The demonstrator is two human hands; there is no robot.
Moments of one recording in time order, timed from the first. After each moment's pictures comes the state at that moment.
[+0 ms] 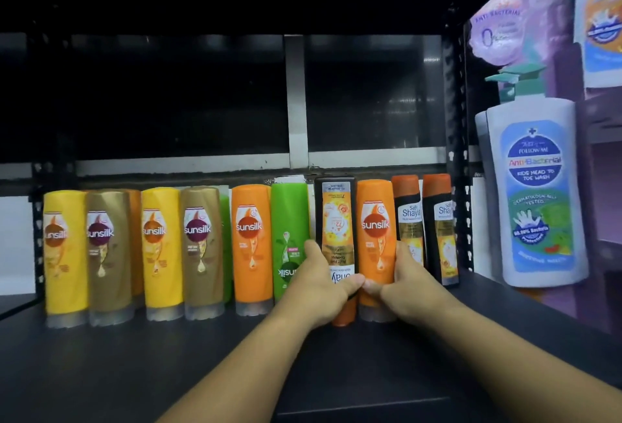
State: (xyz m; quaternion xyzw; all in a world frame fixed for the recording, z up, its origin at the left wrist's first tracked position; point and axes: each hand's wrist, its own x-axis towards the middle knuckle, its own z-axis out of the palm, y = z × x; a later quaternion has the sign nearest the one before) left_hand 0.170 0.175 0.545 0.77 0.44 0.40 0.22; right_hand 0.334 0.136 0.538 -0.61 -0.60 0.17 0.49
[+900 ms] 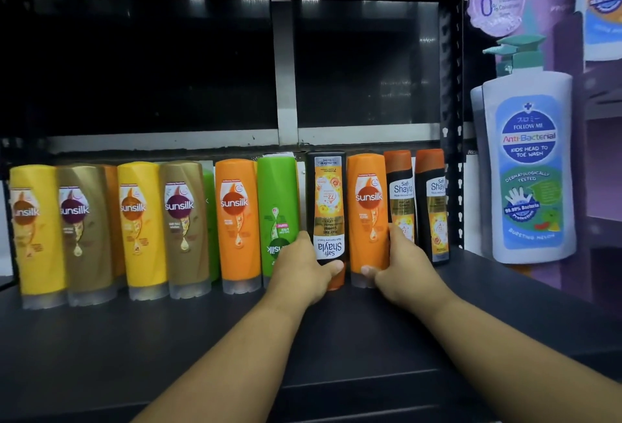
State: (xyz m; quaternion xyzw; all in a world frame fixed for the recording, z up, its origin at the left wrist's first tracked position) left_hand 0.179 0.196 0.529 0.75 0.50 0.41 0.15; right_hand 0.343 0.143 0.521 -0.65 -0.59 0.06 0.47
